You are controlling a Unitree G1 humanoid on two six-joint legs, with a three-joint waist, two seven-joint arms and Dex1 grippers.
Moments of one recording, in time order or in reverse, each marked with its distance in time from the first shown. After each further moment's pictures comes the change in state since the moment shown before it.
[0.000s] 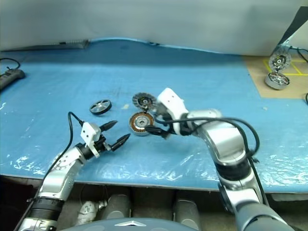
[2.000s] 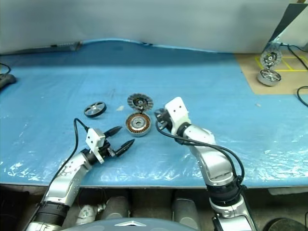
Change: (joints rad) left arm 0.050 -0.065 -0.040 0.003 0.002 -0.054 0.003; right arm 0.143 0.150 0.103 0.107 -0.006 -0.468 -0.302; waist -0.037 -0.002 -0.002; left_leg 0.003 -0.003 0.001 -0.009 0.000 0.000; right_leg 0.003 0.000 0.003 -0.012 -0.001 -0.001
